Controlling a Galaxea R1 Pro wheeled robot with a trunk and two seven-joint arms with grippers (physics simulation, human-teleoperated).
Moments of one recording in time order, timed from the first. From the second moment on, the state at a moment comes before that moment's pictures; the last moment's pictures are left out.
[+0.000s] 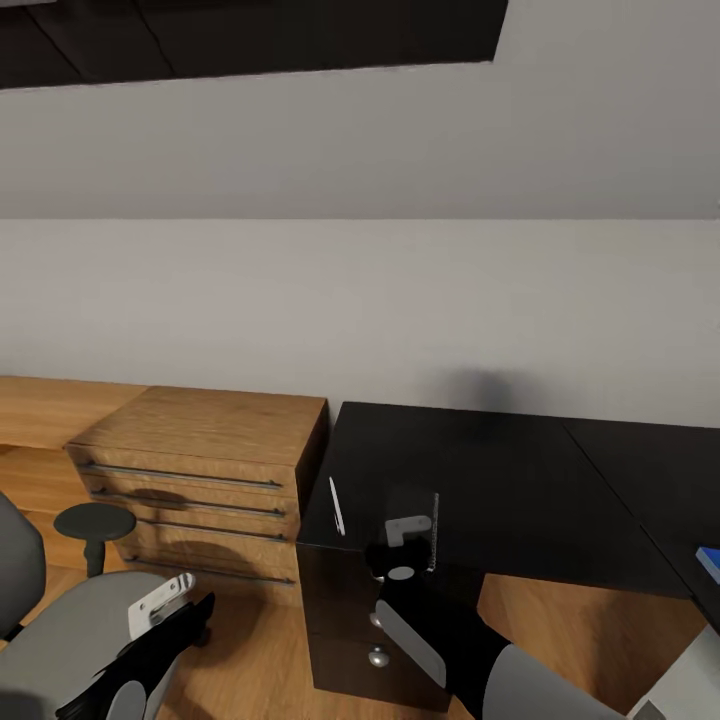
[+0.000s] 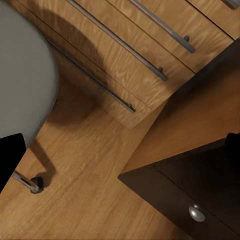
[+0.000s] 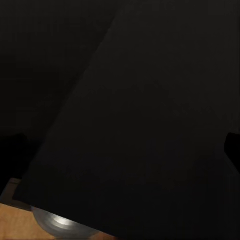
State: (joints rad) left arm 0.02 -0.07 0.19 -1.61 0.45 0.57 0.30; right arm -0.63 0.08 0.90 -0.80 -0.68 0.26 -0.70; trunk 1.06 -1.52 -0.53
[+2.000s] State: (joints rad) left arm 0.02 -0.07 0.10 -1.59 0.45 0.57 0.30; right arm -0.63 0.07 0.88 -0.82 -0.61 0.21 -0.73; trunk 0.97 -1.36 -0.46
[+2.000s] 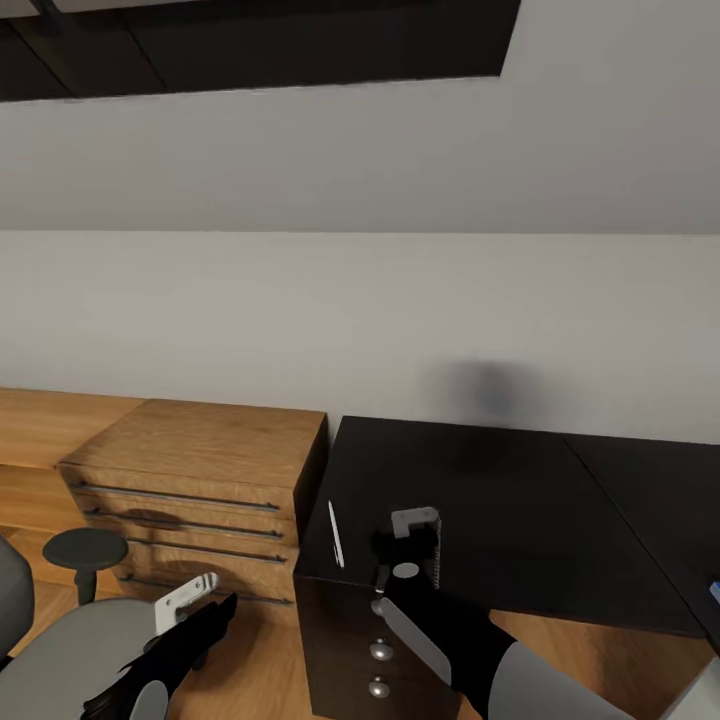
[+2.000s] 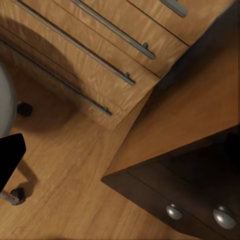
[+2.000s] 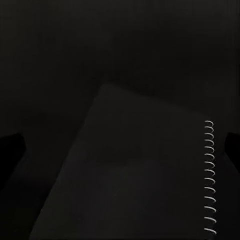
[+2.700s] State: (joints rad) left arm 0.02 -0.07 0.10 -1.60 0.45 0.57 0.29; right arm -1.01 0.04 0.77 -0.32 -0.60 0.12 -0.35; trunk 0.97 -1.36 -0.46
